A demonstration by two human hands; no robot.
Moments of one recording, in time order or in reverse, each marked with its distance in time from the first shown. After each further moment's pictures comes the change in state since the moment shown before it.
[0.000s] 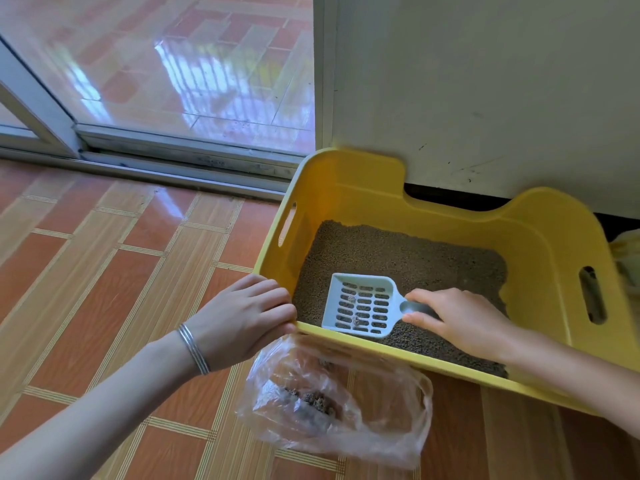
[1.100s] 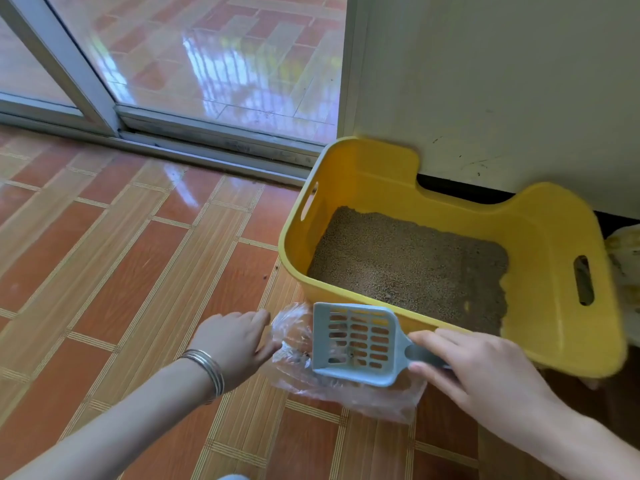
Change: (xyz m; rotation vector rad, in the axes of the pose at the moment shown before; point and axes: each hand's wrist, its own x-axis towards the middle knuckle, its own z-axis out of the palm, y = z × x) left_hand -0.062 0.059 0.004 0.038 -0.492 -0.615; right_hand -0.104 -0.065 0.002 -0.188 0.299 -0.185
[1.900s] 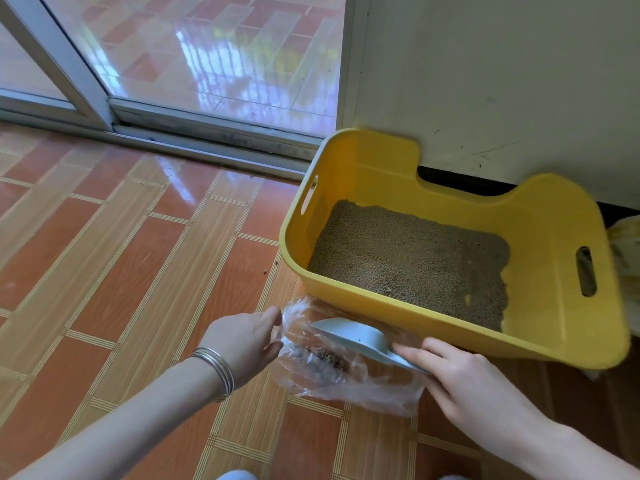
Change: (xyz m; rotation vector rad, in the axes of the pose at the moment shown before) left_hand 0.002 0.007 0.004 -0.100 -0.009 0.021; right_hand -0.011 -0.011 0.022 0.199 -0.182 0.067
